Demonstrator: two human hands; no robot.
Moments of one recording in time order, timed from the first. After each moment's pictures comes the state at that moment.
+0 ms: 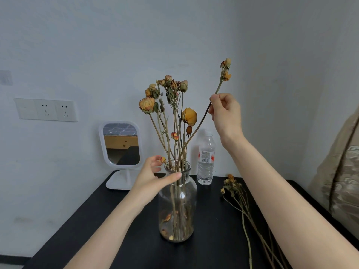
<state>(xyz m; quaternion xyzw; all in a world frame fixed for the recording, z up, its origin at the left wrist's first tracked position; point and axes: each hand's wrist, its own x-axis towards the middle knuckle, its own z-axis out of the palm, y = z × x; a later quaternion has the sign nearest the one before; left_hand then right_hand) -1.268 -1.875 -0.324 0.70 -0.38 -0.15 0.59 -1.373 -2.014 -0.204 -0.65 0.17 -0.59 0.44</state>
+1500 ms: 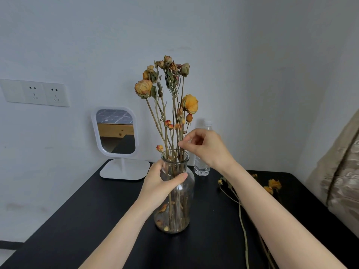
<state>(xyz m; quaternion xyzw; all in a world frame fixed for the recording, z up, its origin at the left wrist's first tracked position) -1.277 -1.897 -0.368 0.70 -0.38 -0.16 0.59 -1.374 -2.006 -0.282 -0.85 0.17 -0.34 0.36</state>
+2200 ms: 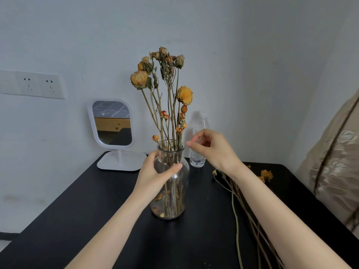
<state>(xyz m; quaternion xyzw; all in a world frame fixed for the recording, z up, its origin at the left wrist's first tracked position) -1.285 -1.889 -0.372 0.68 -0.36 -0.15 0.61 -1.406 -2.009 -0.301 -0.84 0.21 -0.33 0.37</state>
